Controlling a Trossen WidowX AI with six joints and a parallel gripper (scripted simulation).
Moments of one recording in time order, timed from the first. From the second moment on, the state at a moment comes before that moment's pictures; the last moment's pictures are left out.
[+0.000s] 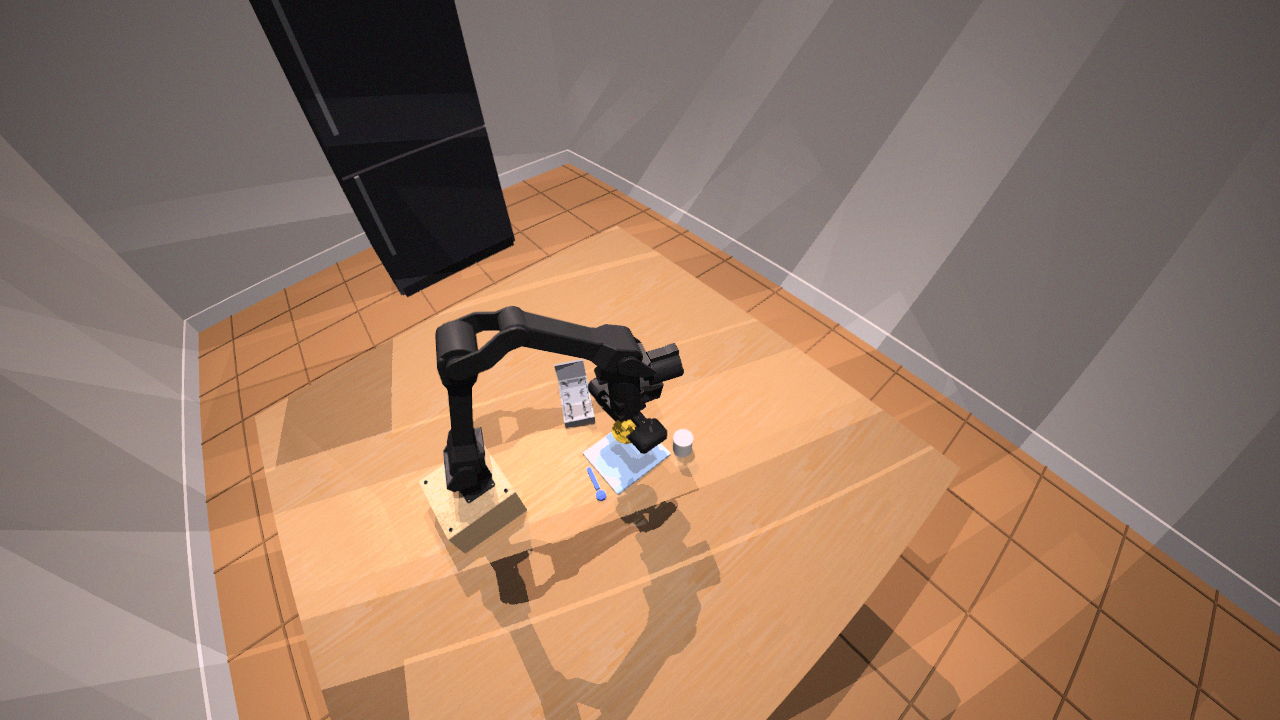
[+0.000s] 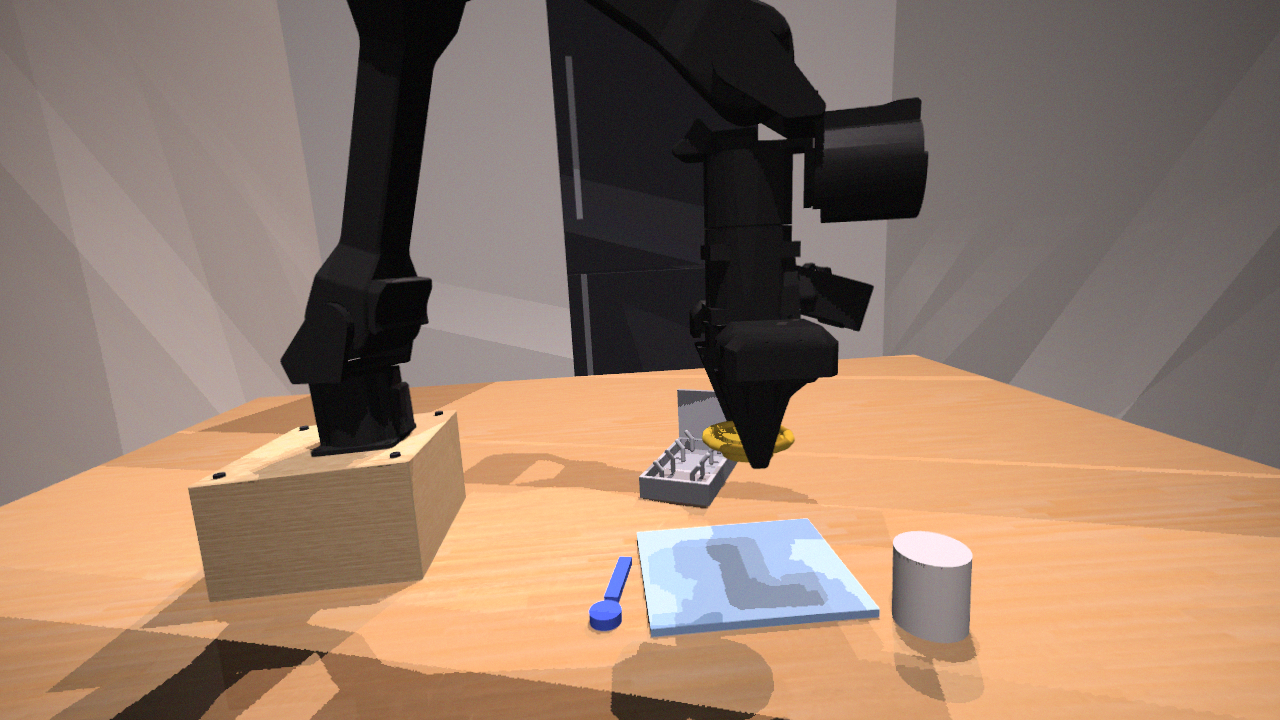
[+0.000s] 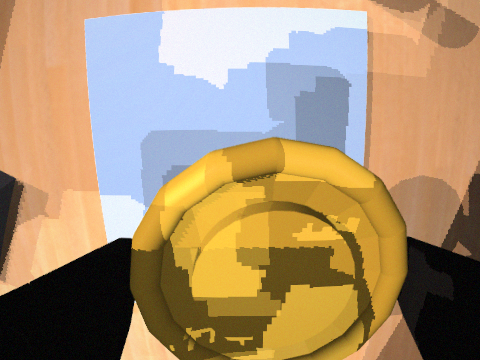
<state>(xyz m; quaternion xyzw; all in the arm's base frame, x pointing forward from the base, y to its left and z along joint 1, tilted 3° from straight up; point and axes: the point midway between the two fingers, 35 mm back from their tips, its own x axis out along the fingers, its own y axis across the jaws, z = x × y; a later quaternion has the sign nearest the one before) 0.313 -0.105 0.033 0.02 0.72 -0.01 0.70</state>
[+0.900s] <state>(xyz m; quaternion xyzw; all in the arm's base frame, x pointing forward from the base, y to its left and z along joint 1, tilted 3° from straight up) 0.298 -0.044 0.116 0.08 0.71 -0.08 0.70</state>
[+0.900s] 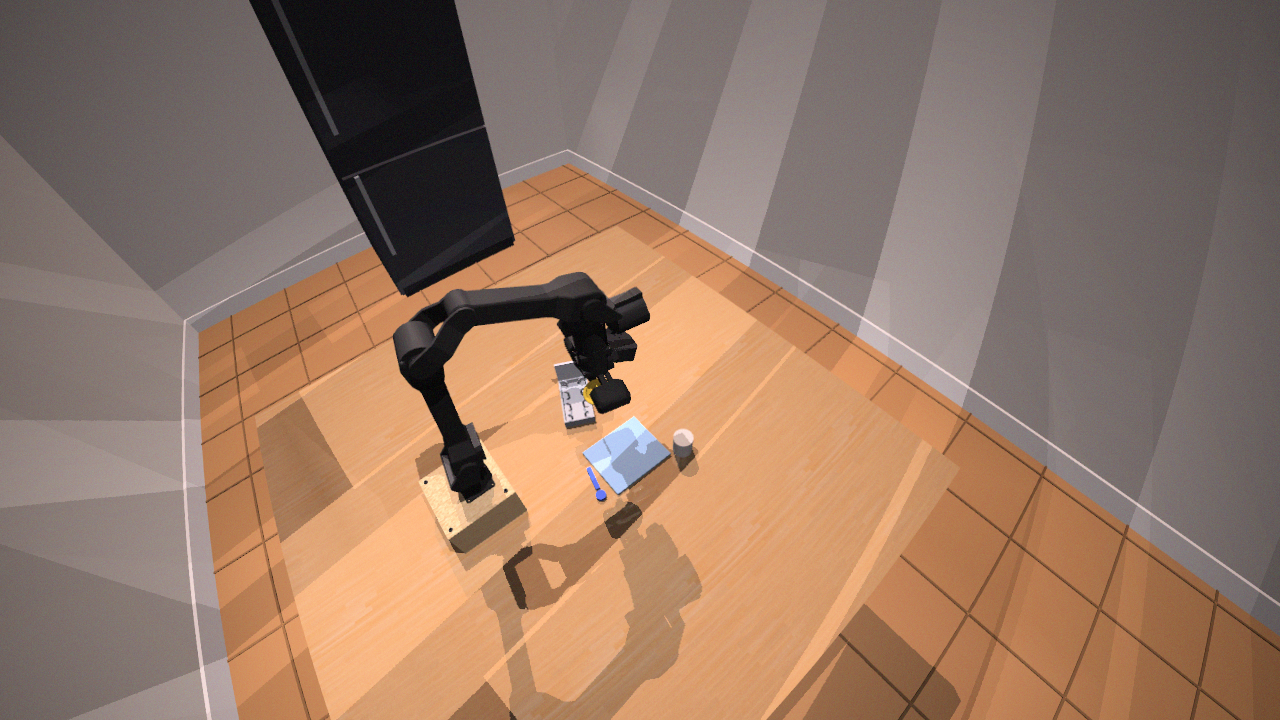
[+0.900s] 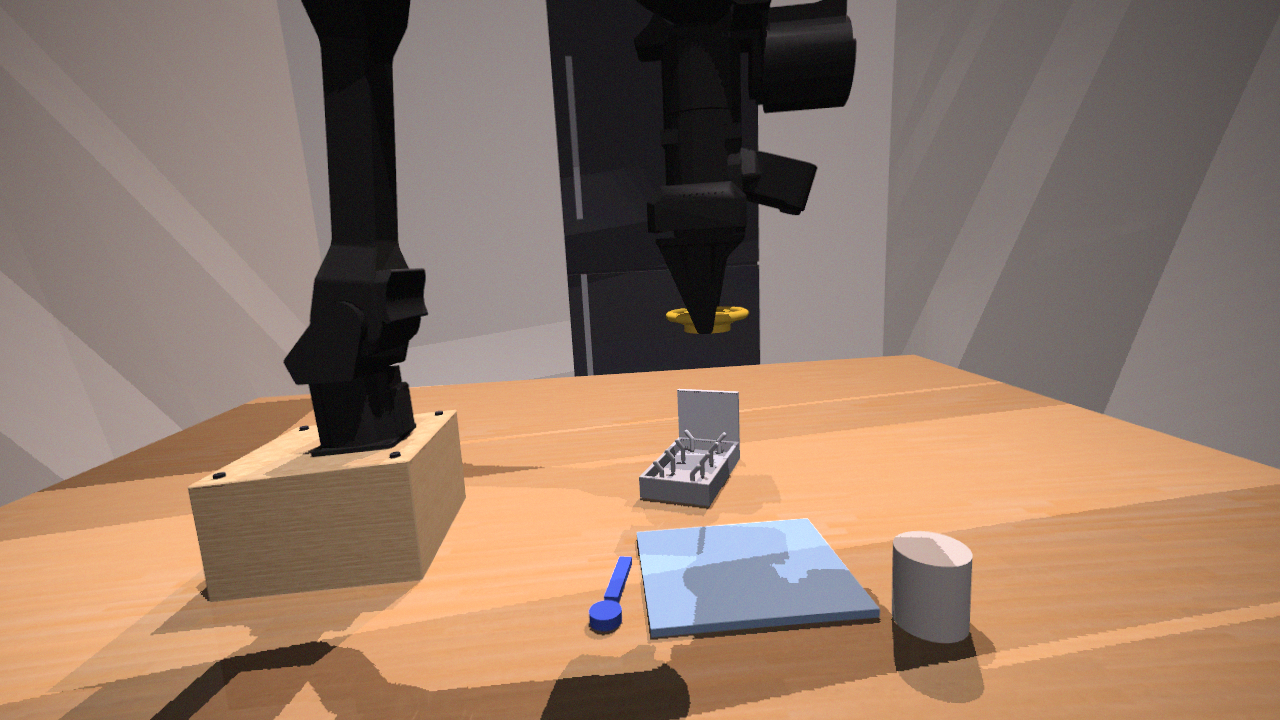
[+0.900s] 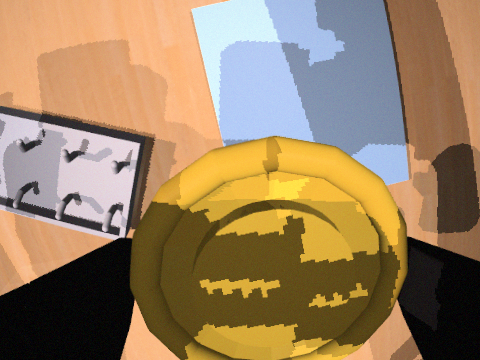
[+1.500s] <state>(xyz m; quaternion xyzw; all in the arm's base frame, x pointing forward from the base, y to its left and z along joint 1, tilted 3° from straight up) 0.272 0.014 0.104 0.16 0.70 -0.10 0.69</state>
